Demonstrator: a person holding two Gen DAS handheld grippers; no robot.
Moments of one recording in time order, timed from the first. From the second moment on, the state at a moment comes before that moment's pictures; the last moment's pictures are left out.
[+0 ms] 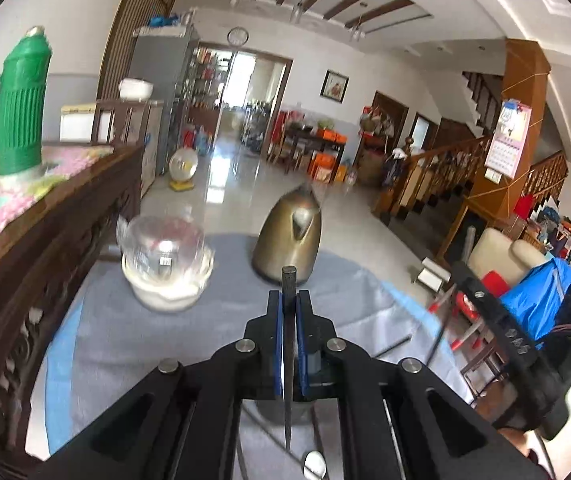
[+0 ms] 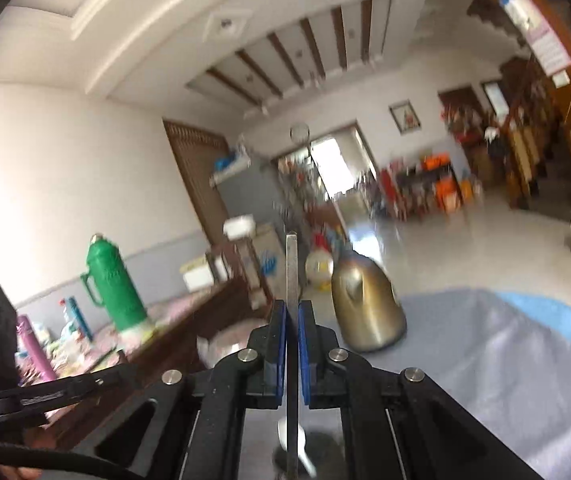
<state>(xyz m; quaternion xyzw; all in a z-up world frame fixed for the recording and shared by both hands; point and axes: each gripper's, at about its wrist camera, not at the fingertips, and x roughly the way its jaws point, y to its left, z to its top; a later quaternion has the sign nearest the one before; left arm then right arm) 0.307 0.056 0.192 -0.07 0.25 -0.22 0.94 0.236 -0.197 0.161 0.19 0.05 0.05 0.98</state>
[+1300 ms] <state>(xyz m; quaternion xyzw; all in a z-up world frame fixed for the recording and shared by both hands) 0.348 0.048 0.151 -0.08 0.26 -0.19 0.94 0.297 -0.135 0.094 0.09 0.15 0.00 0.98</state>
